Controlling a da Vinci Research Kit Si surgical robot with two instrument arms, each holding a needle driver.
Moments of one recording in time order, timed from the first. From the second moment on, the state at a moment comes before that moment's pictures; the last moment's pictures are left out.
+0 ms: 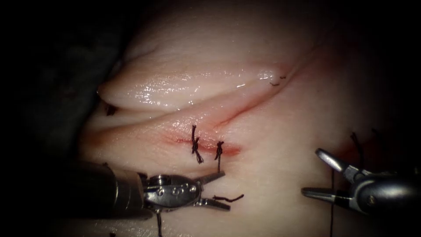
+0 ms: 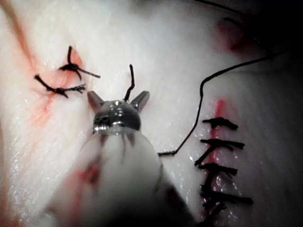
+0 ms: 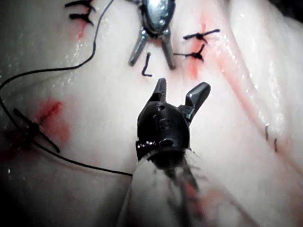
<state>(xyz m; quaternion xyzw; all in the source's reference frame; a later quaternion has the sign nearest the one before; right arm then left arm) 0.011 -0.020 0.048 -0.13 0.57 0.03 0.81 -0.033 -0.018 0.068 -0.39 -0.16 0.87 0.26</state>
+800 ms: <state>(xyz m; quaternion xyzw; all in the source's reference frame) 0.012 -0.018 0.047 -0.03 0.52 0.05 0.85 -0.029 -0.016 0.054 -0.51 -0.14 0.82 0.23</state>
